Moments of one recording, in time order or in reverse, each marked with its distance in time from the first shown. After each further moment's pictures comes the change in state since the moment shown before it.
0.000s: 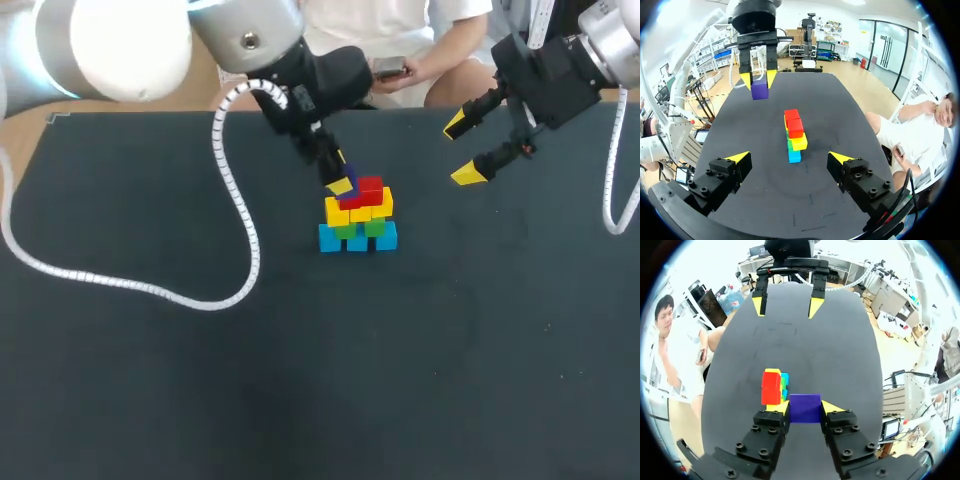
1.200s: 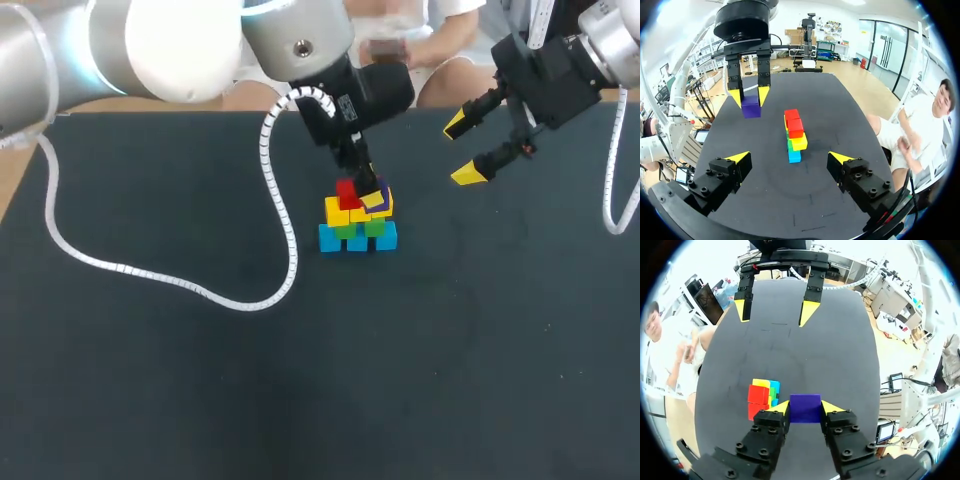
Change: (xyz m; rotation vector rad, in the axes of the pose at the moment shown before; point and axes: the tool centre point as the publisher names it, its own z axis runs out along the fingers) left arm -0.024 -0.013 0.026 0.029 0.037 -0.030; right arm 0.000 0.000 0.000 0.000 0.000 0.000
